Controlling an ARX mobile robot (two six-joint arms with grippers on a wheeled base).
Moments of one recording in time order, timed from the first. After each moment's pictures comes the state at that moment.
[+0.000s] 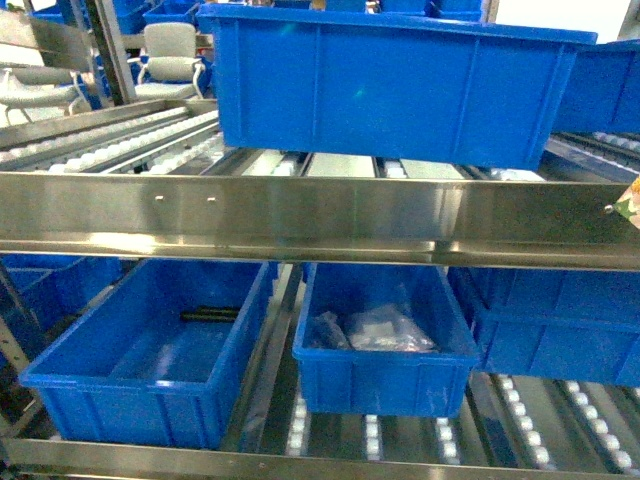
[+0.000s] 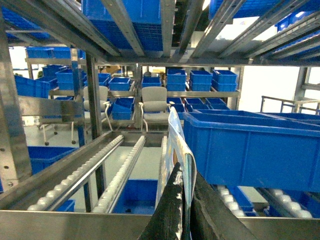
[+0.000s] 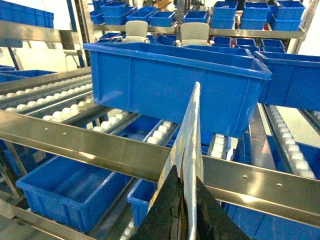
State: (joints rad) left arm 0.08 0.71 0.37 0.59 0.07 -0.04; right arm 0.02 0.79 0.44 0.33 -0.28 0.03
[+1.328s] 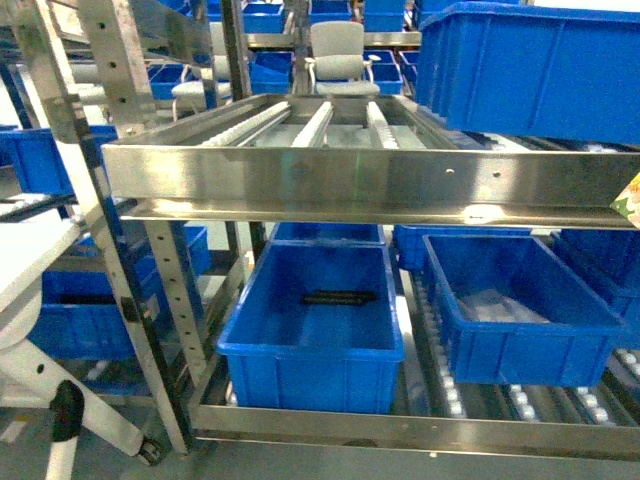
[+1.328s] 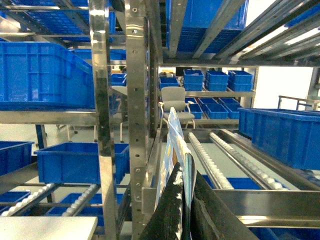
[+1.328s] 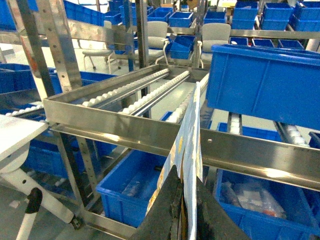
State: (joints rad) left arm 0.08 0.71 0.37 0.59 0.07 -0.04; right arm 0.02 0.79 0.44 0.33 -0.28 0.03
